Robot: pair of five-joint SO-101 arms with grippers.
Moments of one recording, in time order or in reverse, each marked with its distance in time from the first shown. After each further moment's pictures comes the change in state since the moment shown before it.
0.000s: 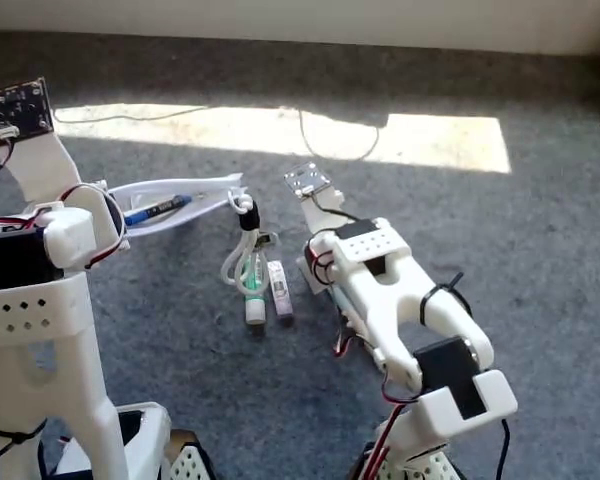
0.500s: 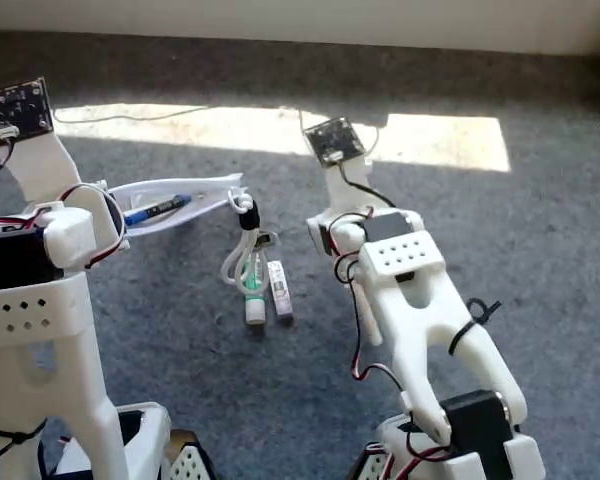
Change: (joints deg) left arm 0.0 0.0 0.0 0.0 0.0; right arm 2.3 -16.2 -0.2 0.0 -6.6
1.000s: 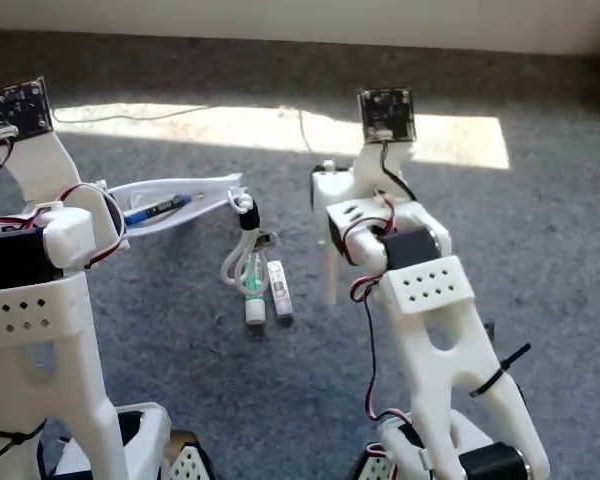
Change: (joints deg) left arm 0.0 0.0 0.0 0.0 0.0; right arm 0.0 -15.0 0.1 -5.5 -17.4
